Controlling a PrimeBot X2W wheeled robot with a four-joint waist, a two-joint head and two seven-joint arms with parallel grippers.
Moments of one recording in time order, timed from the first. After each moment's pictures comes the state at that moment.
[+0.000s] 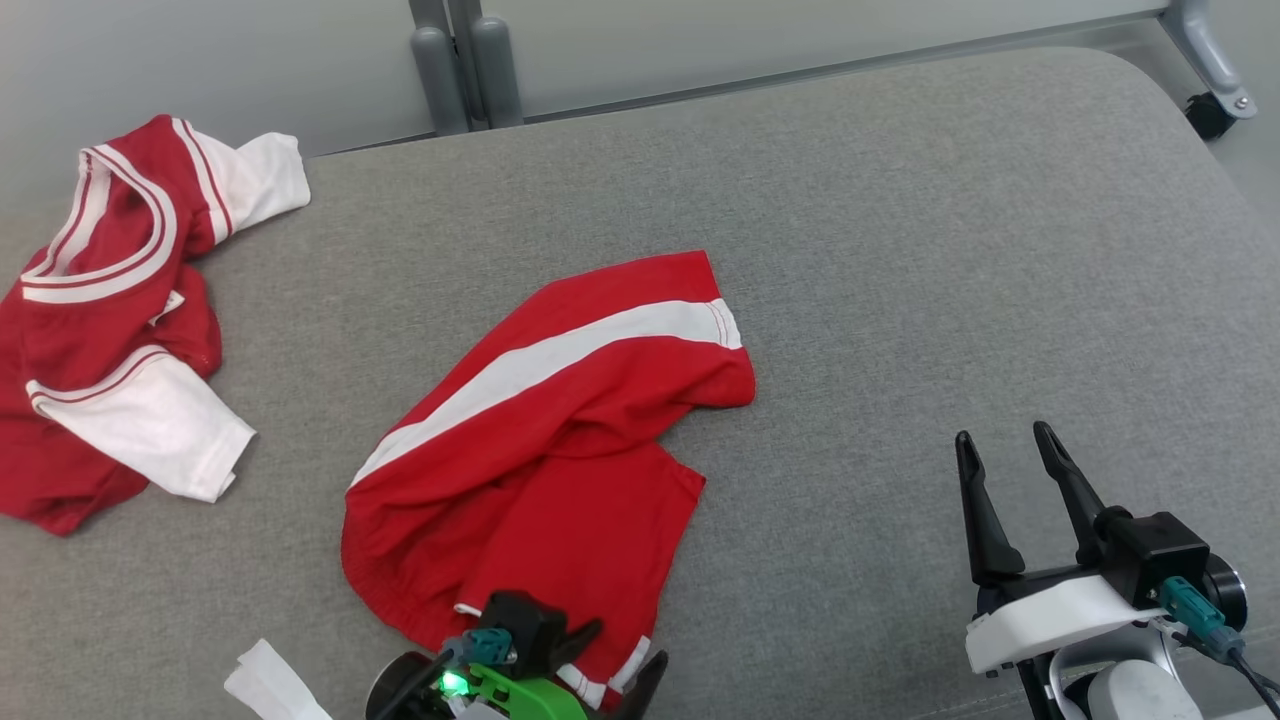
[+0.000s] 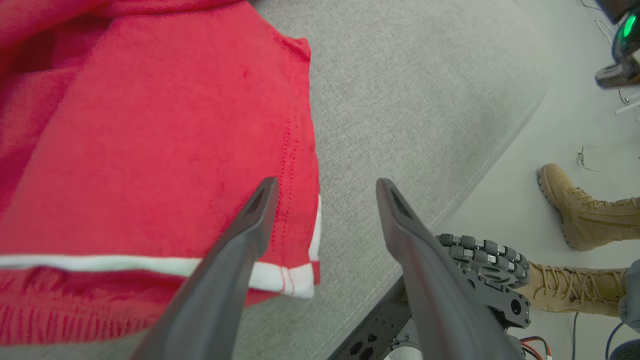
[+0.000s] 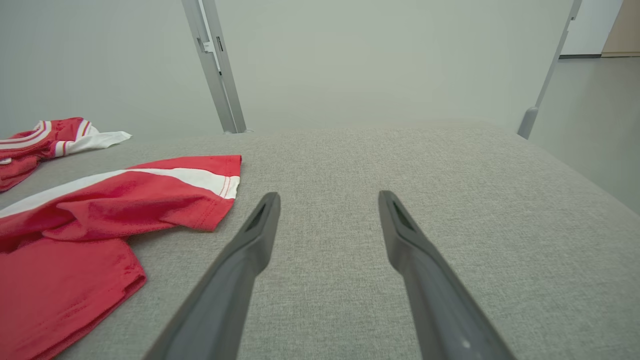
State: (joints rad) left arm -0.16 0.38 -0.85 0.00 -0.69 0.09 0.23; right arm -0.02 -0.06 0.01 0.14 0.11 0.13 -0.26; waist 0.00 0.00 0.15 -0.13
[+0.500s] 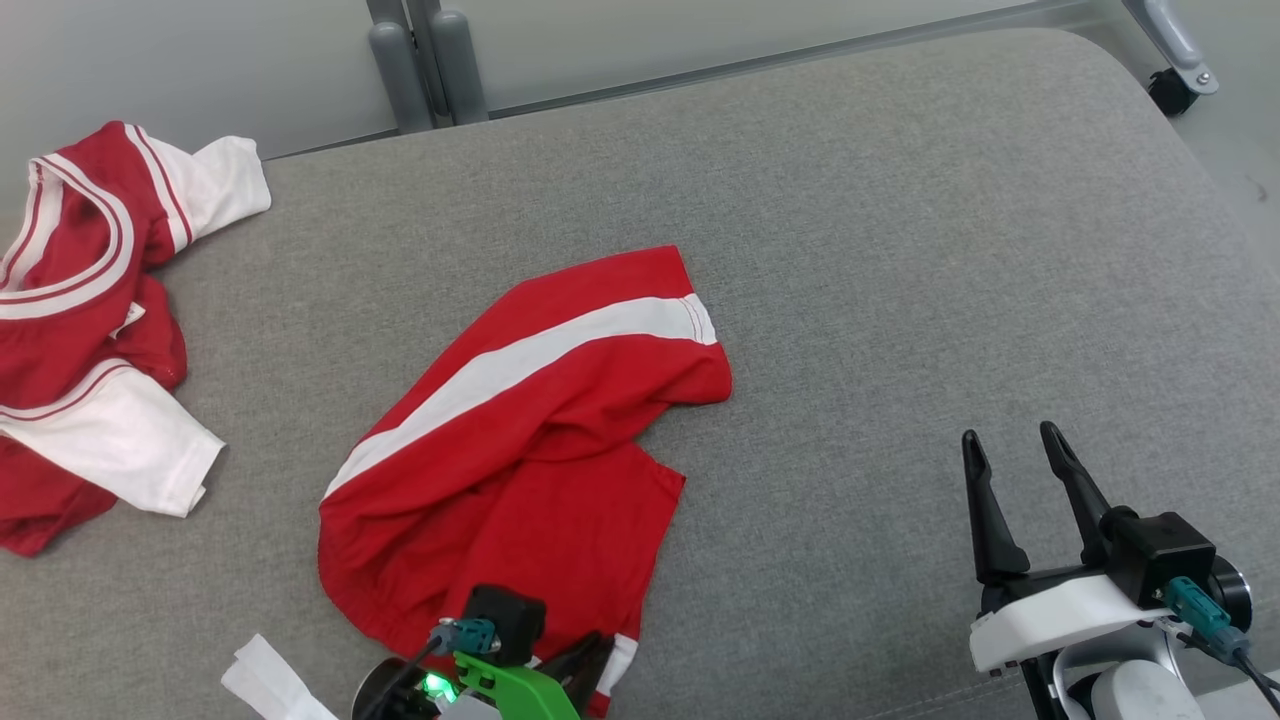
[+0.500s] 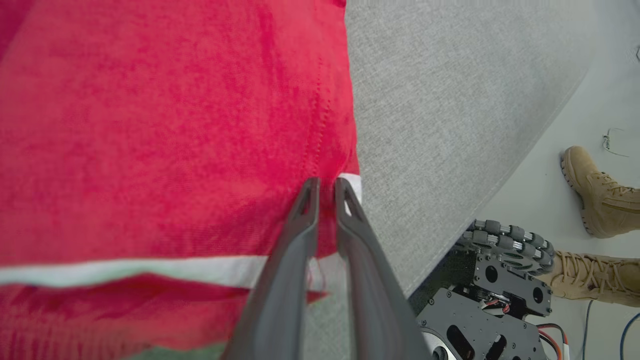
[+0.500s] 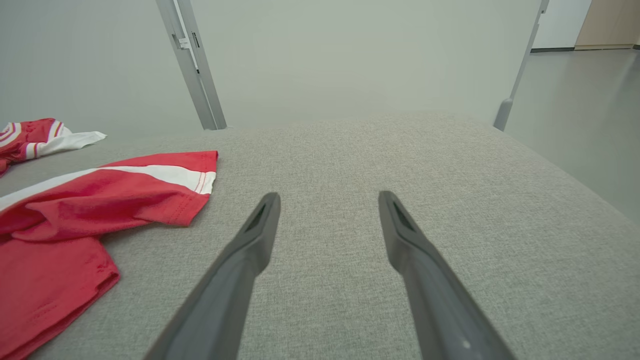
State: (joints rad) left arm -0.18 0.36 -0.85 0.14 -0.71 0.09 0.21; right arm -0.02 -0.05 -0.01 0.14 0.11 0.13 -0.26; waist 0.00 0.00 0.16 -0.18
